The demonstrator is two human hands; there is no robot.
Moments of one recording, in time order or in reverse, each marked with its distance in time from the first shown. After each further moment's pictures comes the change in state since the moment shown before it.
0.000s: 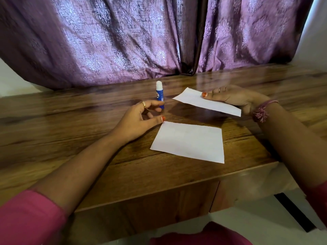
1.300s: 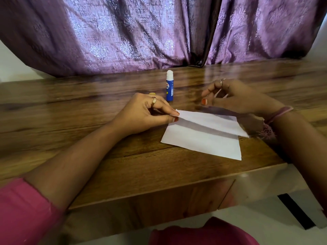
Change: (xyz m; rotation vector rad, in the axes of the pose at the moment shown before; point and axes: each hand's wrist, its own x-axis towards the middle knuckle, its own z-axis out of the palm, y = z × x) left_hand -0.015 0.017 -0.016 0.018 -0.137 0.275; right_hand -0.014 -0.014 0.037 -0.191 0.000 -0.386
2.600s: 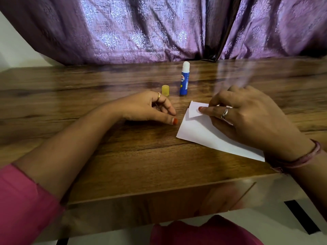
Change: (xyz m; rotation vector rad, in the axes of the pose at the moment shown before) left_hand 0.000 -0.015 -0.030 -0.057 -0.313 -0.508; right_hand -0.042 -0.053 0.046 -0.908 0.247 -0.662
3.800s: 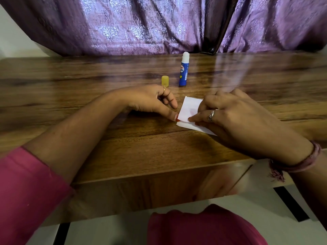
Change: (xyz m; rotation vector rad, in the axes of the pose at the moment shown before) left_hand 0.000 0.002 0.007 0.061 -0.081 -0.062; right_hand 0.007 -0.044 -0.026 0.110 -0.319 0.103
